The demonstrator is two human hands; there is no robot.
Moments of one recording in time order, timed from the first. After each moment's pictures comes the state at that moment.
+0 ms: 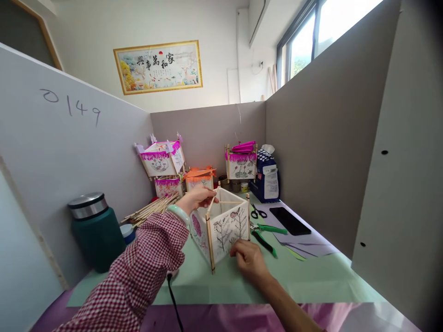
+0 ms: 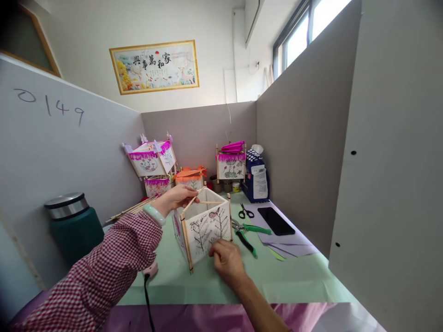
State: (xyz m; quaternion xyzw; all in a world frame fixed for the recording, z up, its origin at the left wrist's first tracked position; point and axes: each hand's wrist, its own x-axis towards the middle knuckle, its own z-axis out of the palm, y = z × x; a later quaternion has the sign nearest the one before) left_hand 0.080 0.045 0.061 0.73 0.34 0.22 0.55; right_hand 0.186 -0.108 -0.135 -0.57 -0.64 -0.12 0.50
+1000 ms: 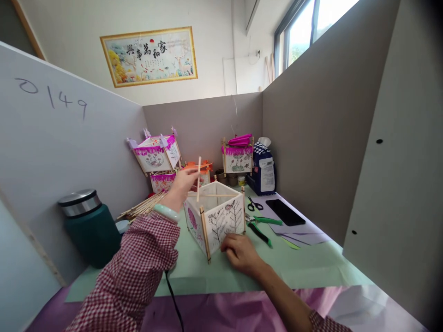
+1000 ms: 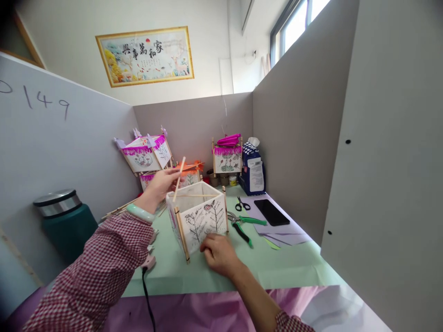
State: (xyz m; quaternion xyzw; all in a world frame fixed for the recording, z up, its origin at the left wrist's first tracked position) left_hand 0.061 0.037 0.076 0.71 0.32 0.40 0.49; right_hand 0.182 -0.110 -0.126 -0.58 -0.72 -0.04 0.39
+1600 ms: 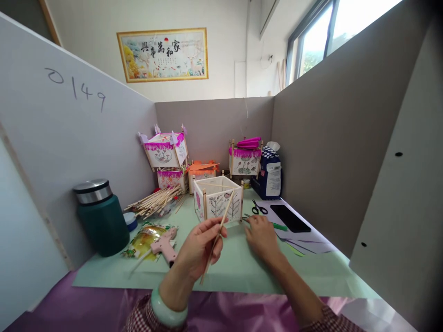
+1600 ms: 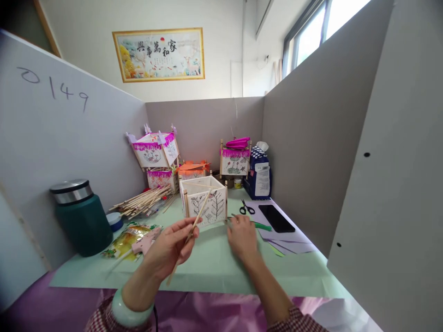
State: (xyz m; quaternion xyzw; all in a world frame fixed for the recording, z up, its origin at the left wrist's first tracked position) left_hand 0.009 -0.076 -0.017 0.51 0.13 0.33 0.79; right_hand 0.225 -0.100 -0.110 -0.80 -0.54 -0.13 0.23
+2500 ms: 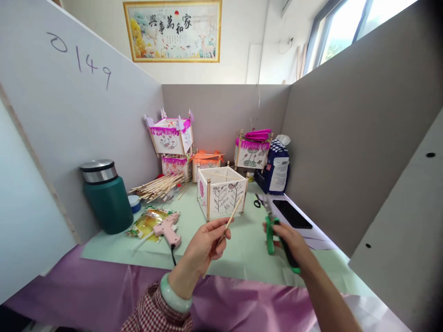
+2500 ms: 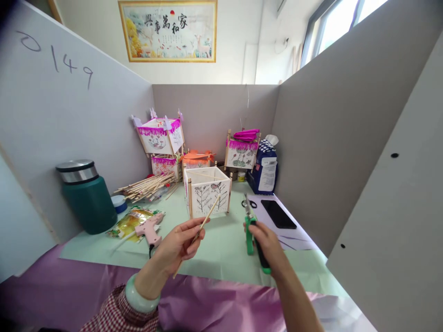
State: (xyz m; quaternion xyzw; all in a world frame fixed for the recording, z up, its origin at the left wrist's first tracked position) left_hand 0.012 -0.079 -0.053 0.49 0.17 0.30 0.80; right_hand 0.242 -0.181 -0.085 -0.60 -0.39 0.29 0.64
